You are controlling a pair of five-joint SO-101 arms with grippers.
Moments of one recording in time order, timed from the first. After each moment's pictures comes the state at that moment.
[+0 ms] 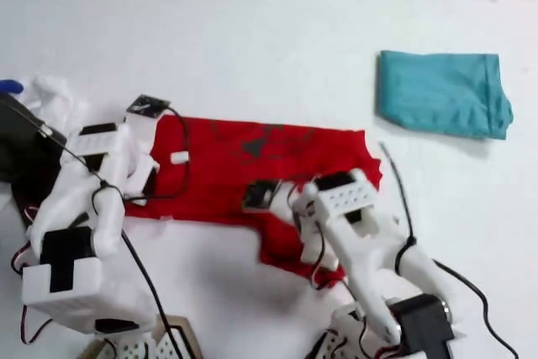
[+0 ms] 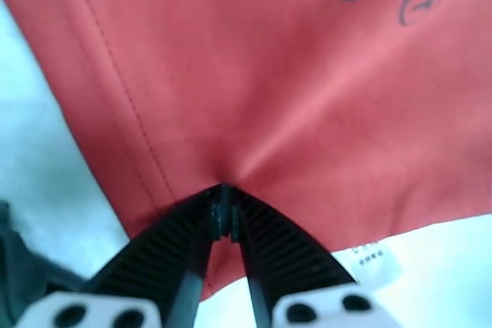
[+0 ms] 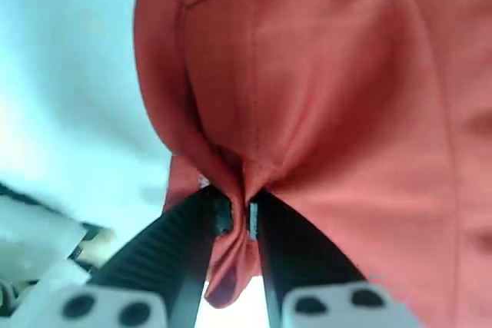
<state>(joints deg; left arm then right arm) -16.5 8.1 33.5 61.5 -23.2 -21.4 -15.8 51.7 70.6 55.5</state>
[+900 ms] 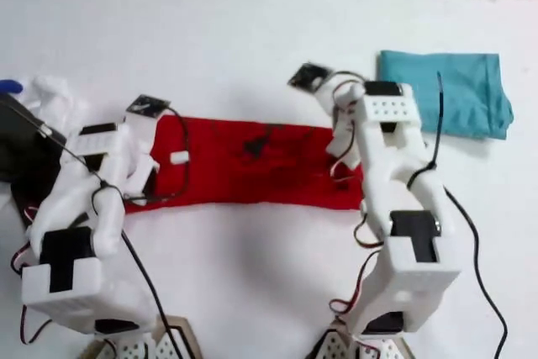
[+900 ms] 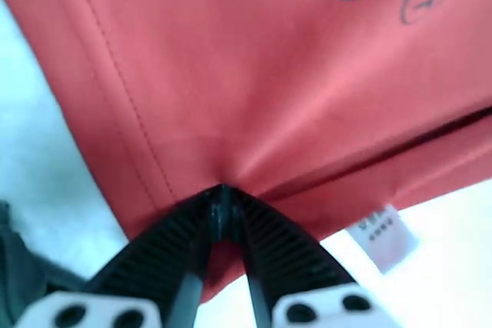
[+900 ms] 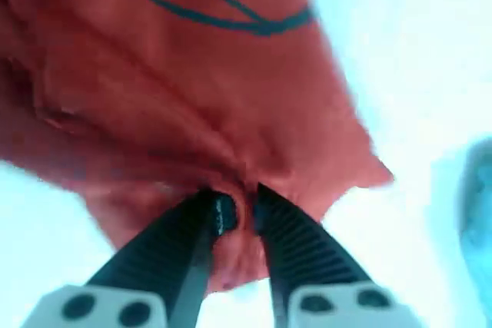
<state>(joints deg) -16.5 8.1 33.5 61.5 -23.2 -3.1 14.5 4.8 71.6 50.3</state>
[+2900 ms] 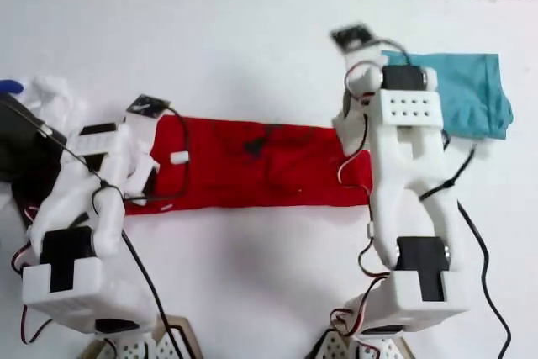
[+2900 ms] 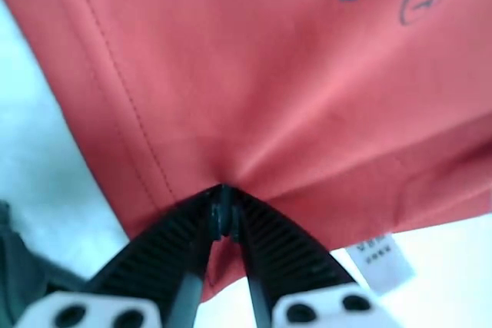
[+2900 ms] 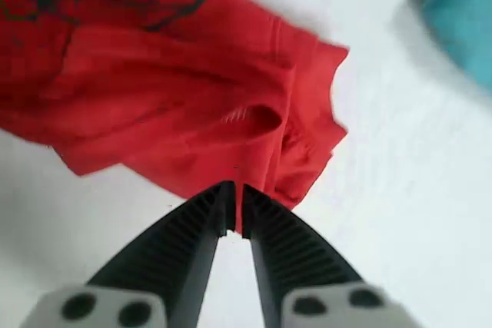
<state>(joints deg) -16.5 8.1 33.5 61.5 -23.2 -4.0 3.6 2.8 87.8 23.3</state>
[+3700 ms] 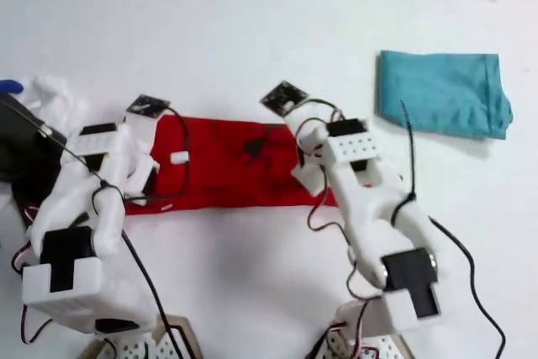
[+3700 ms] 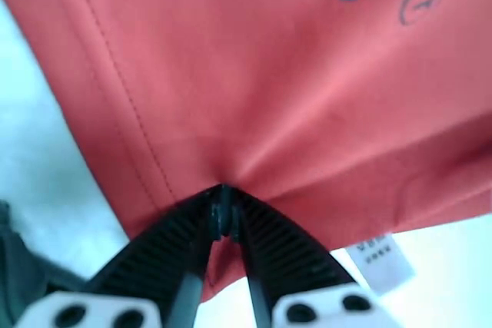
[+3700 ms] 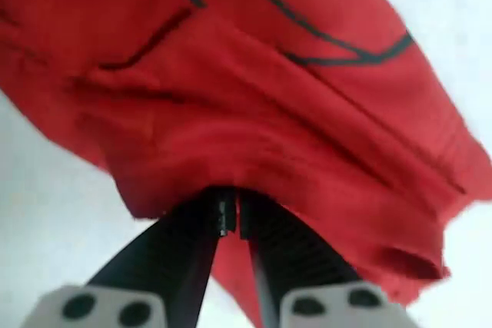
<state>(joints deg) -16.5 8.1 33.5 61.5 -23.2 -15.9 1.4 28.5 58.3 34.2</state>
